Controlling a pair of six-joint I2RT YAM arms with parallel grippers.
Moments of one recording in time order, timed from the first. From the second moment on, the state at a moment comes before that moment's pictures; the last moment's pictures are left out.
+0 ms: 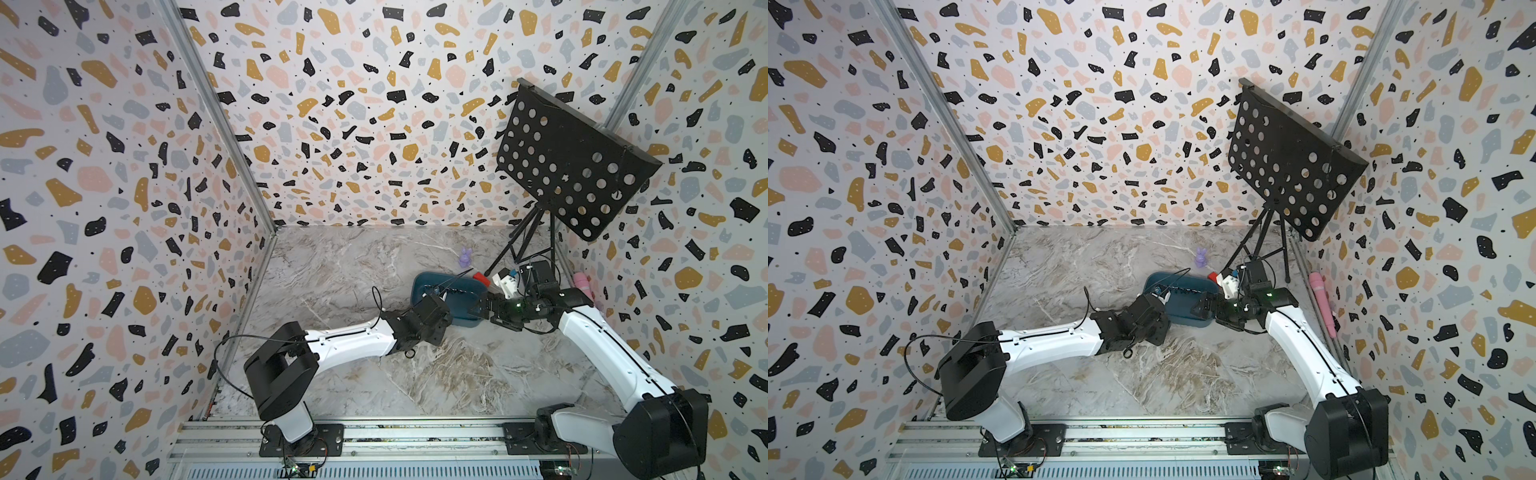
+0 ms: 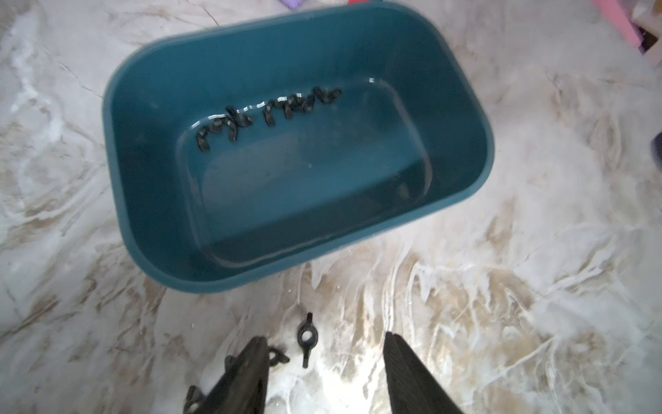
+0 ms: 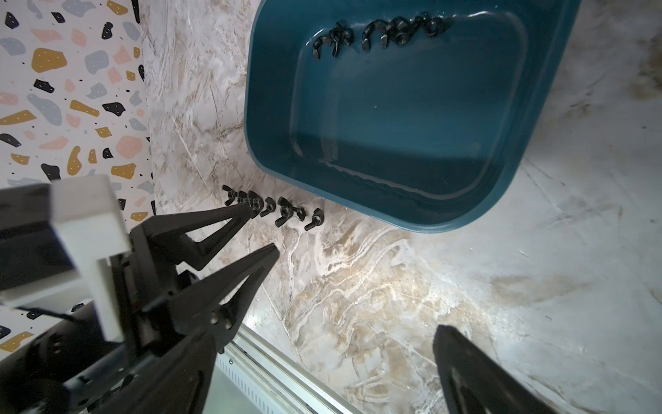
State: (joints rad) left arm -0.98 1.66 1.12 -0.30 -0.20 -0.39; right arm 0.23 1.22 0.98 -0.81 -0.57 0.41
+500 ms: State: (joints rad) left arm -0.81 1.75 1.36 -0.45 -0.07 -0.35; right arm 0.23 1.22 0.98 -0.77 -0.53 0.40
